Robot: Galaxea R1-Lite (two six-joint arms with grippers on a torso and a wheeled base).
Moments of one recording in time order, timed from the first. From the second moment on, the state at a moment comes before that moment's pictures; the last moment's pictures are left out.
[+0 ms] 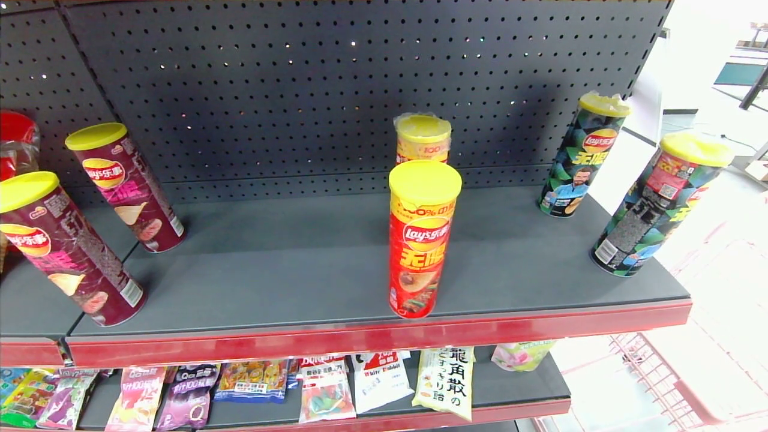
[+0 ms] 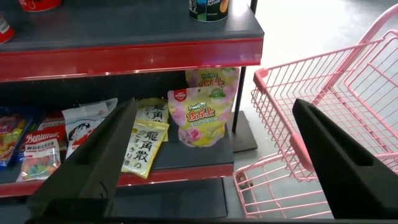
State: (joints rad) left arm -0.01 0.00 0.00 -0.01 0.05 -0.05; right arm 0.00 0.00 0.00 0.00 -0.02 0.00
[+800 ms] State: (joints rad) left arm -0.01 0.00 0.00 -0.01 0.05 -0.05; right arm 0.00 0.00 0.00 0.00 -0.02 0.00
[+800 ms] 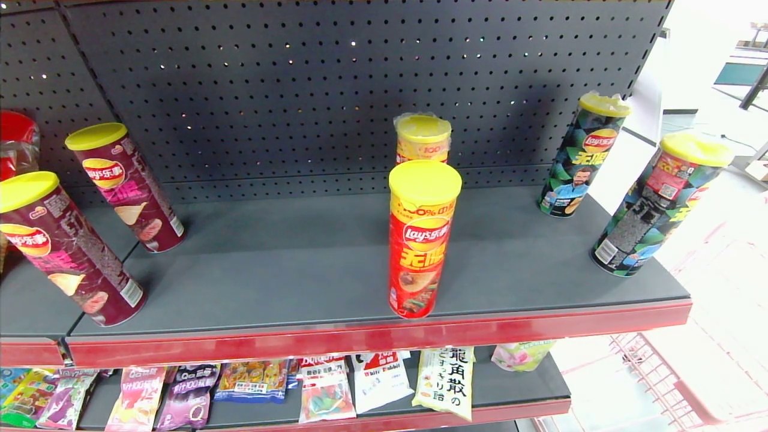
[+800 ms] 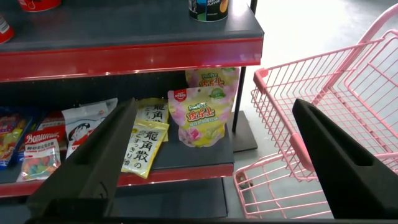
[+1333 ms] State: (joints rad) left arm -0.01 0.00 0.00 -0.01 0.05 -0.05; right arm 0.00 0.00 0.00 0.00 -0.02 0.00
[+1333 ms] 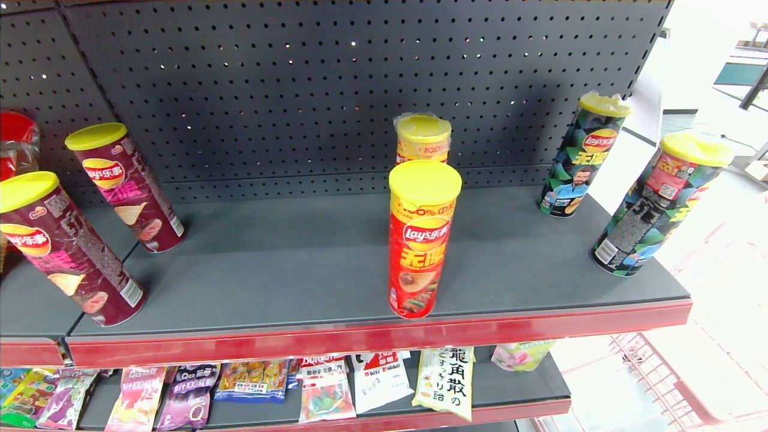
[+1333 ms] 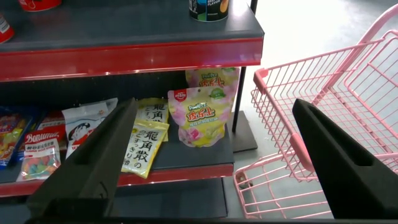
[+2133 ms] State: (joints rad) left arm -0.01 0.00 0.00 -0.01 0.02 0.00; right arm 0.00 0.00 0.00 0.00 -0.02 0.00
